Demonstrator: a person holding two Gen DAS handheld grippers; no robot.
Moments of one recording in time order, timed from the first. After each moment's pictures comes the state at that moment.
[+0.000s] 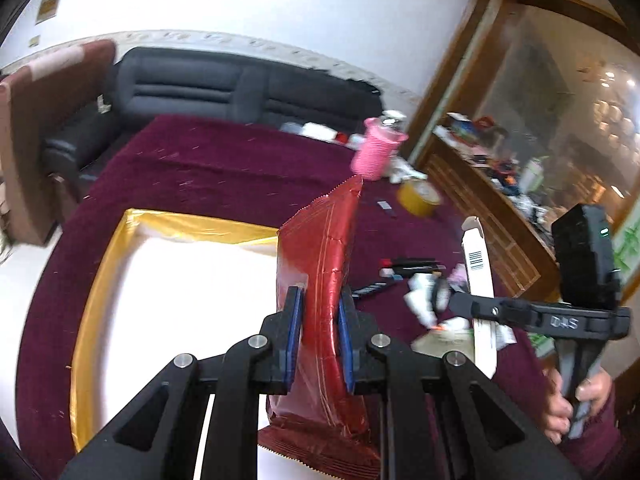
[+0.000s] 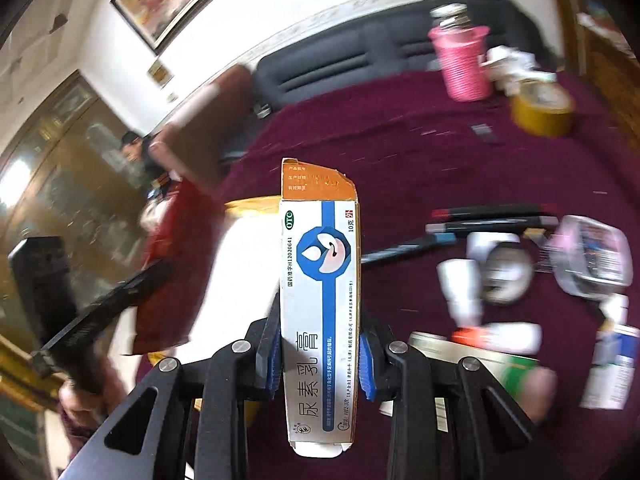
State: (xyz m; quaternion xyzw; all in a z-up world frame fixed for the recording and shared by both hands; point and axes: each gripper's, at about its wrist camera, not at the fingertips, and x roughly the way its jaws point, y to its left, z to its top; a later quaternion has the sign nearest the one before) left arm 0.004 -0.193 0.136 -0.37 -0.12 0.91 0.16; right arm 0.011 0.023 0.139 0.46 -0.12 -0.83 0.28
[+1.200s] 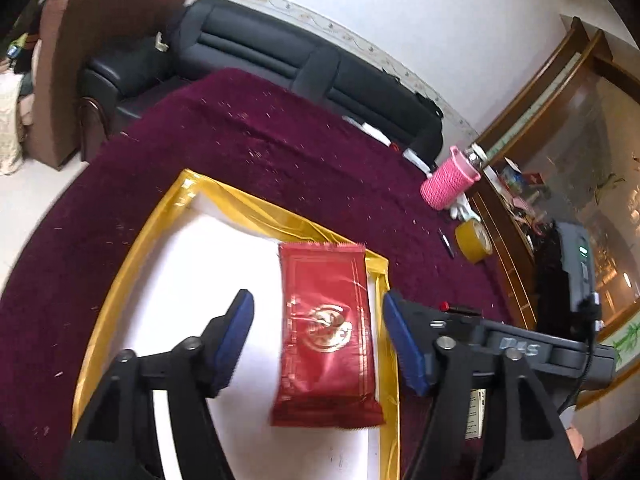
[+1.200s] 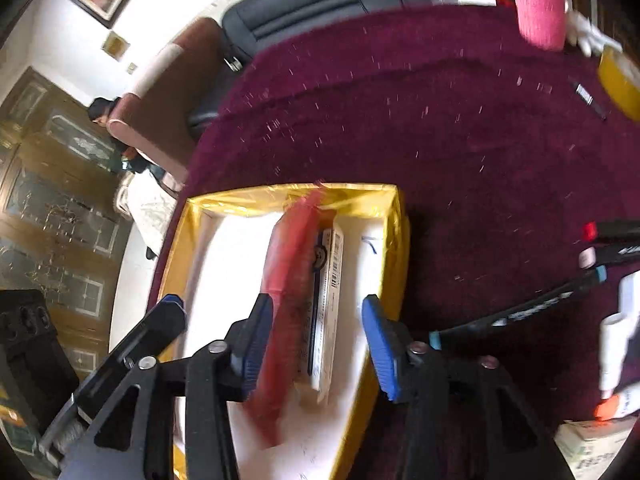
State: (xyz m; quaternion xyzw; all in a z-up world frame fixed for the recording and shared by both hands) left arm -0.047 -0.260 0.086 -0.39 -0.24 0.88 0.09; right arm -0.084 -0.101 0.079 0.55 -0.12 -0.80 0.23
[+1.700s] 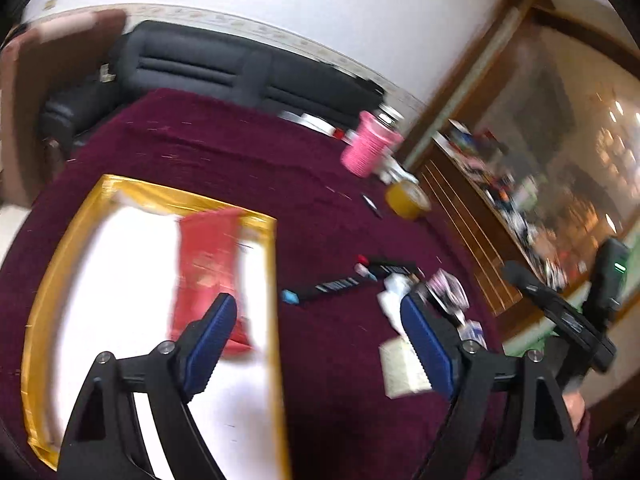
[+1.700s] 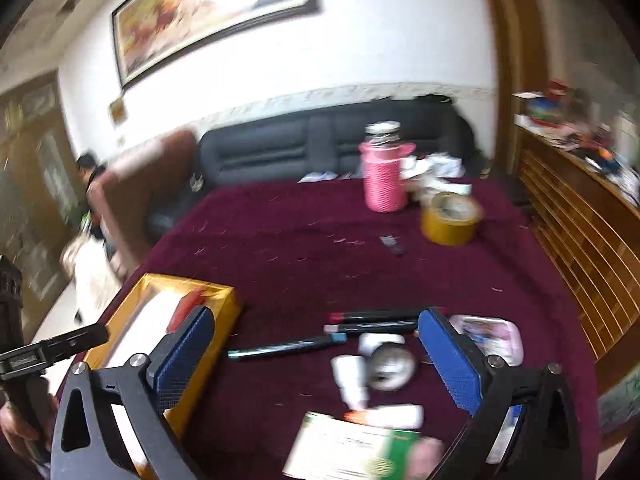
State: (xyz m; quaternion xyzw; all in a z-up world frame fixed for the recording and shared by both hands) left arm 0.014 -0.148 0.131 -0.38 -0.16 0.89 0.18; right arm 0.041 0.098 0.172 0.31 -0.05 -0.94 0.10
